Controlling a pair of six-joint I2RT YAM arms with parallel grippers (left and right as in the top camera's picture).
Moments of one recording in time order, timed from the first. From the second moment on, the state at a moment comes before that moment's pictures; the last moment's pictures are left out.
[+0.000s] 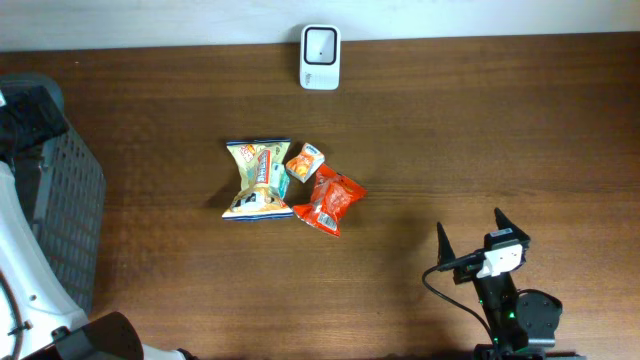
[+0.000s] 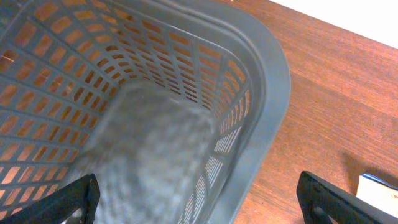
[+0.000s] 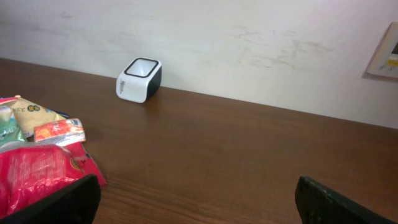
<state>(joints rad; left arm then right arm) 0.48 1.67 1.98 -1.19 -0.08 0.02 -0.08 0.01 0.01 -0.05 -0.26 -0.12</state>
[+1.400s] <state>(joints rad) 0.48 1.67 1.98 -1.19 -0.08 0.02 0.14 1.64 0.87 -0.26 -0.70 0.51</state>
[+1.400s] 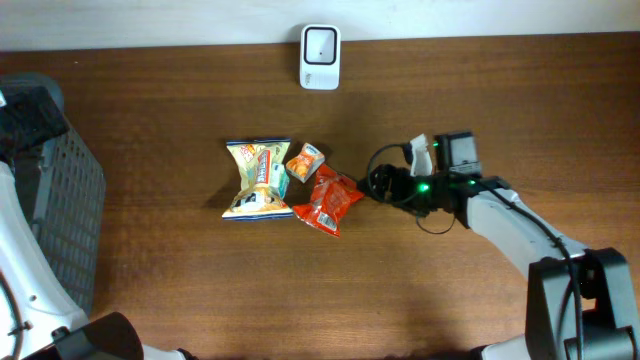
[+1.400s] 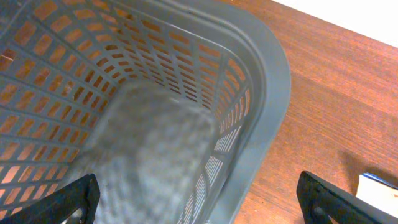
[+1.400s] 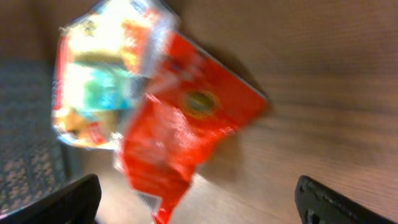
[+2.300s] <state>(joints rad) 0.48 1.67 1.98 -1.19 -0.08 0.02 0.26 1.78 0.94 -0.22 -0.45 0.80</state>
